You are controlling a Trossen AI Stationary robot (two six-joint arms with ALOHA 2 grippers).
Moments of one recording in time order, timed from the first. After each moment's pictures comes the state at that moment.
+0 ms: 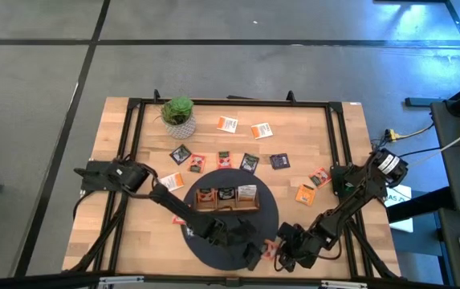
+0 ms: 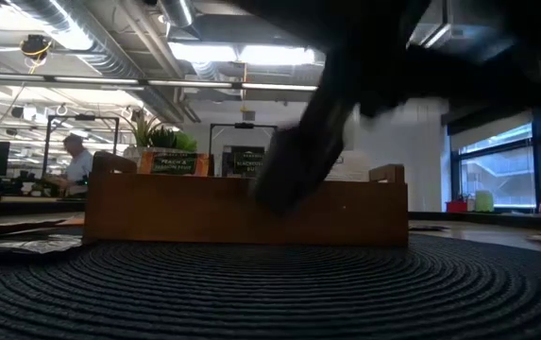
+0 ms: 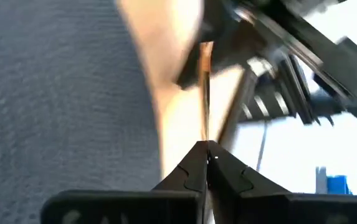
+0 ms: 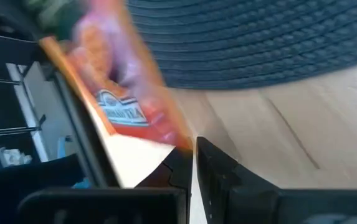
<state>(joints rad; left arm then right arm) -0.50 2.25 1.56 0.14 -0.16 -1.21 0.86 1.77 0.82 0.01 0.23 1.46</state>
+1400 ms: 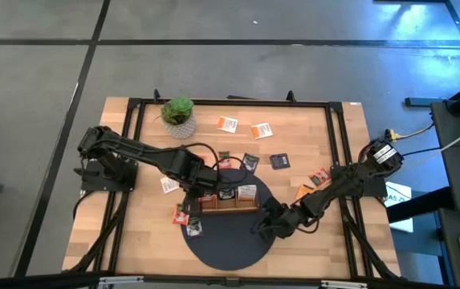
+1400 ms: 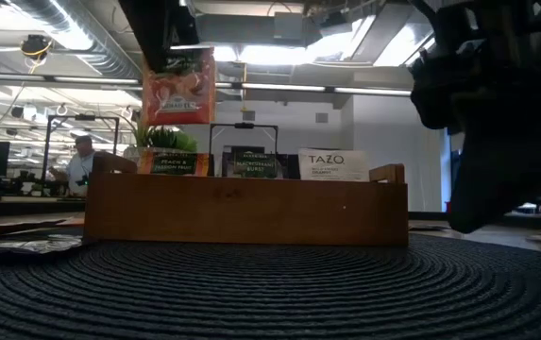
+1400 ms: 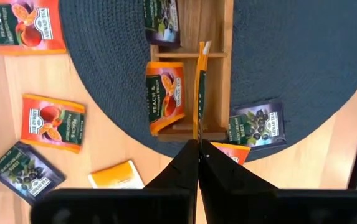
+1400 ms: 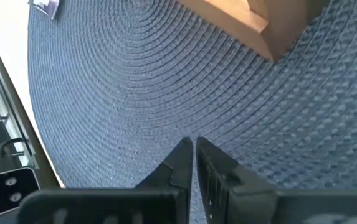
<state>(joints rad) -0.24 1.70 1.56 -1.24 0.00 -0.32 0.58 1.74 0.82 -0.01 0.24 1.41</state>
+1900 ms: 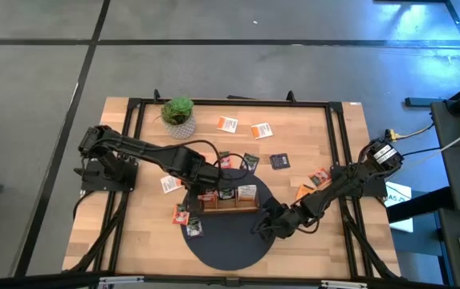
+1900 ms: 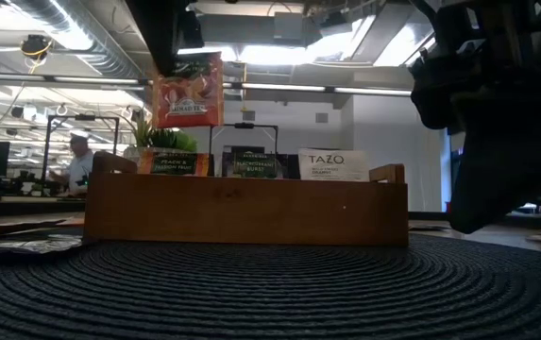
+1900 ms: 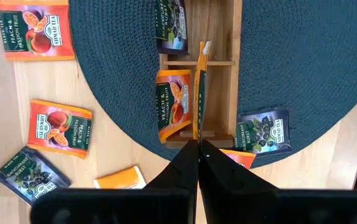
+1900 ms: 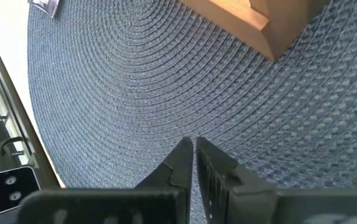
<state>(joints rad) -0.21 1.71 1.56 -1.23 0.00 -0.30 0.58 1.74 0.82 -0.01 0.24 1.41</state>
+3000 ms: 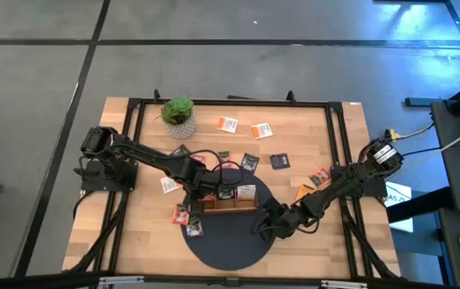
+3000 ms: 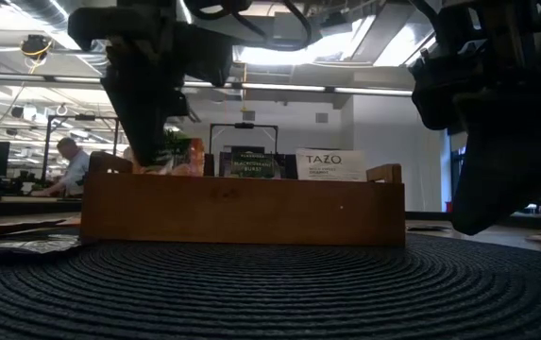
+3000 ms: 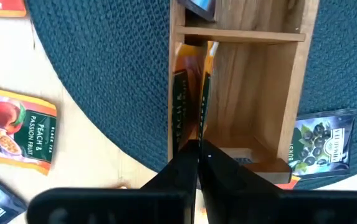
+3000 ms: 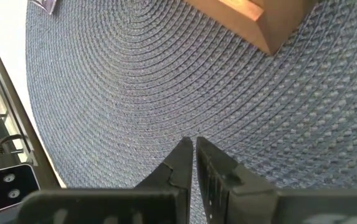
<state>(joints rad) -0.19 1.73 1.24 -0.95 0.02 -0.33 0.58 1.74 0.82 -0.01 0.23 1.40</state>
